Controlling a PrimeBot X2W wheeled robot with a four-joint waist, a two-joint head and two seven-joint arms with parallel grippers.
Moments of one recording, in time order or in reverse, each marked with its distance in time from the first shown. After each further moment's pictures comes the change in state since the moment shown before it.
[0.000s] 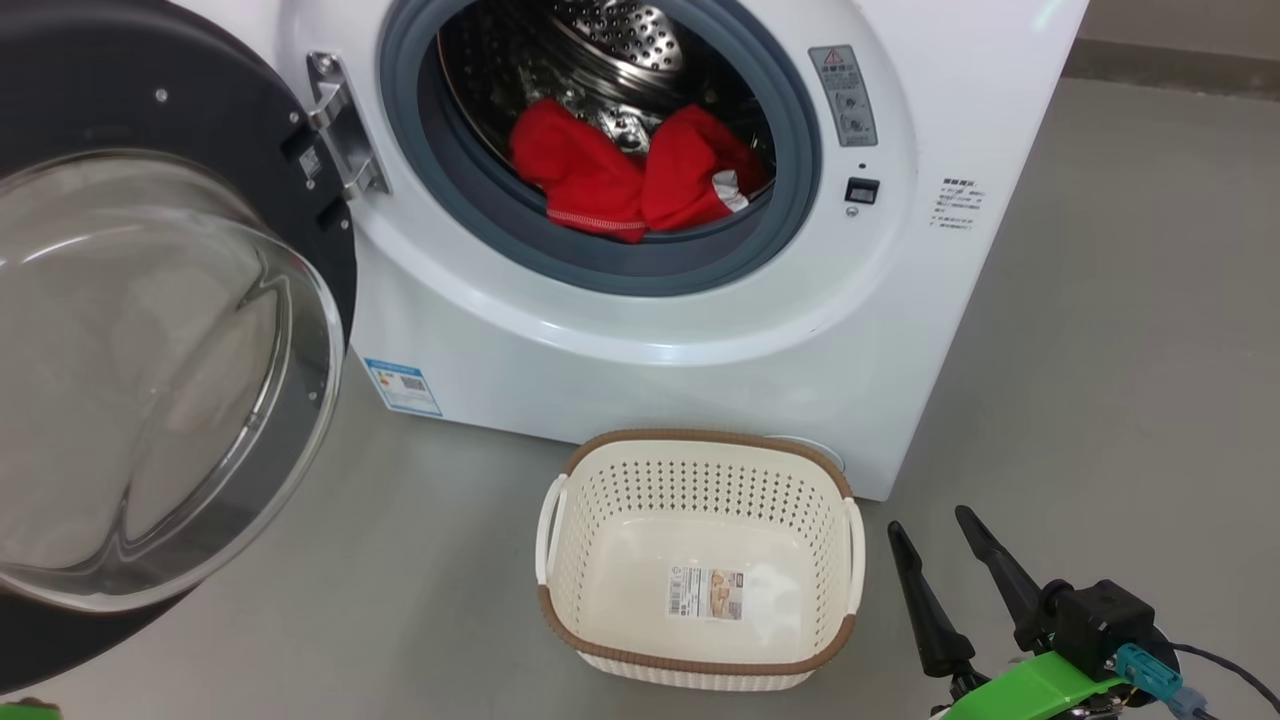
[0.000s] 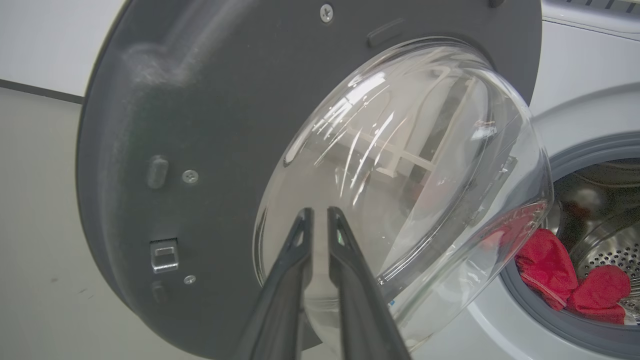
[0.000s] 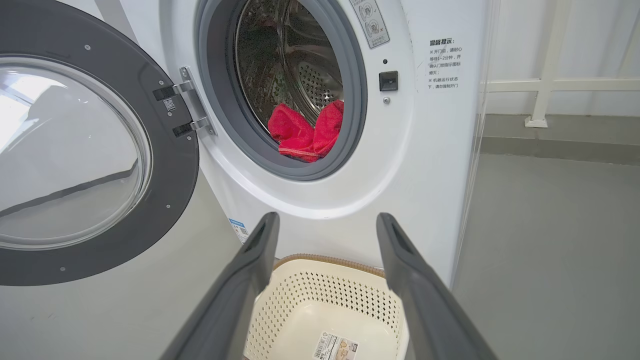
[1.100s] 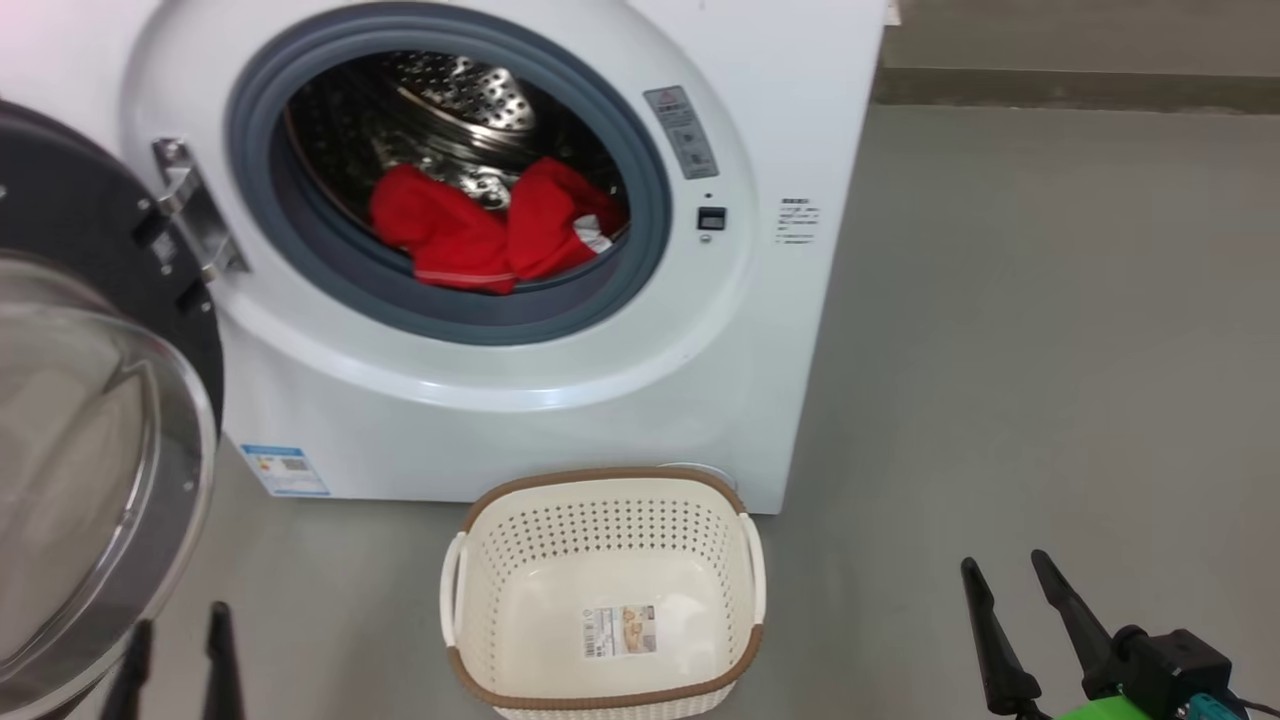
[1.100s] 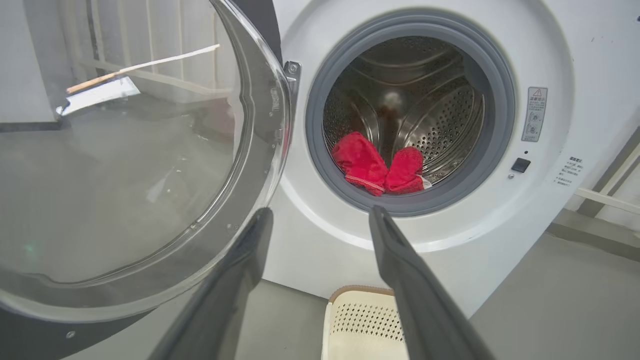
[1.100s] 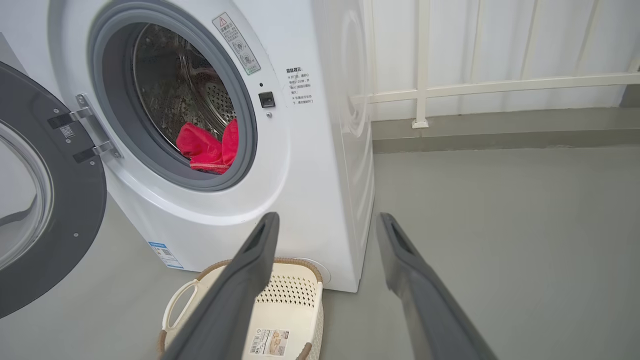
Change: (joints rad) left arm 0.286 -0.032 -0.354 -0.305 0.037 0.000 0.000; right arm 0.104 0.005 -0.118 -0.037 0.002 0.000 0.000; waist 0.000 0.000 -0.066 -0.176
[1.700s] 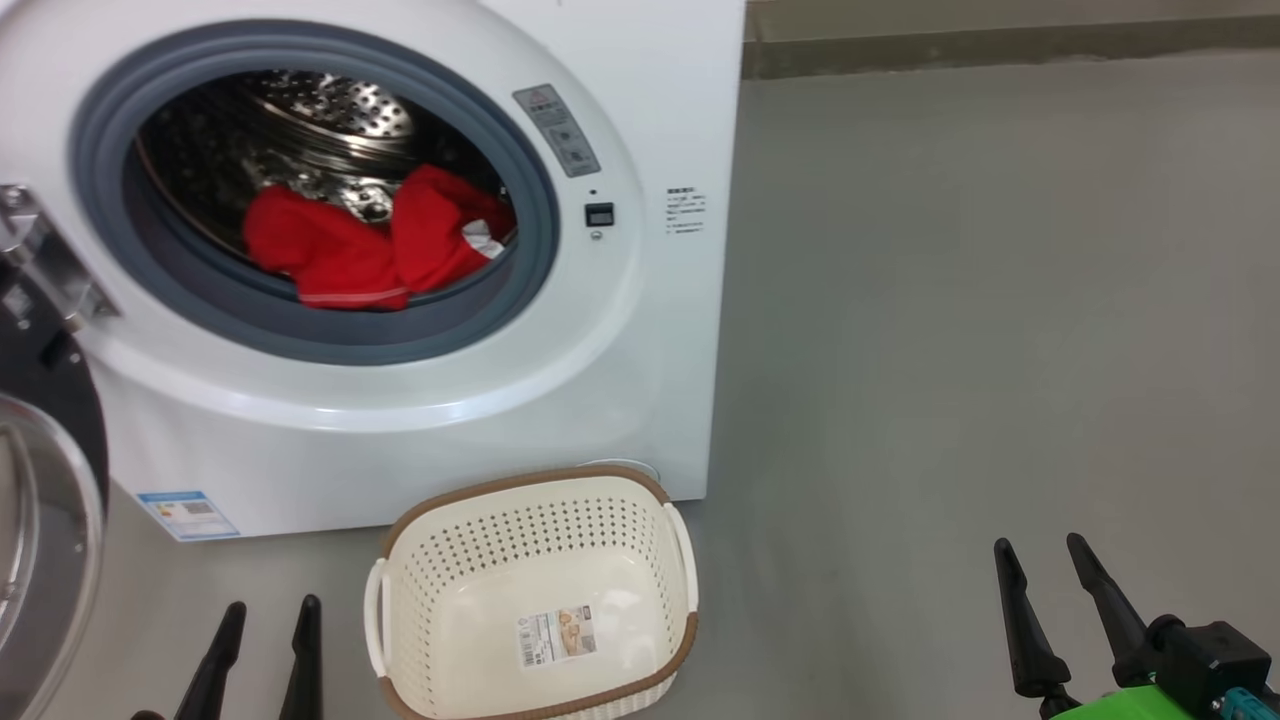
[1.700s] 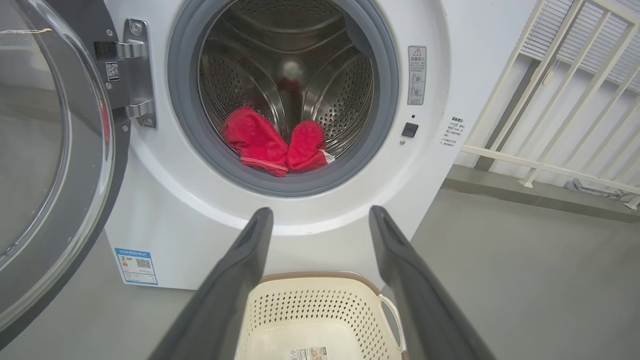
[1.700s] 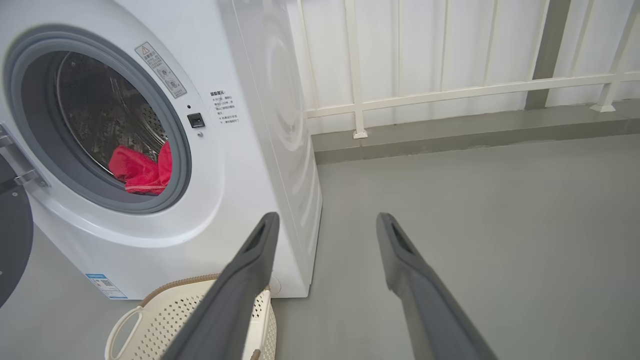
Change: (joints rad) left arm 0.012 0.027 -0.156 -0.052 -0.029 0.000 0.000; right arm 0.002 0.003 -0.056 -0.033 -0.008 0.000 0.000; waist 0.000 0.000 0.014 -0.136
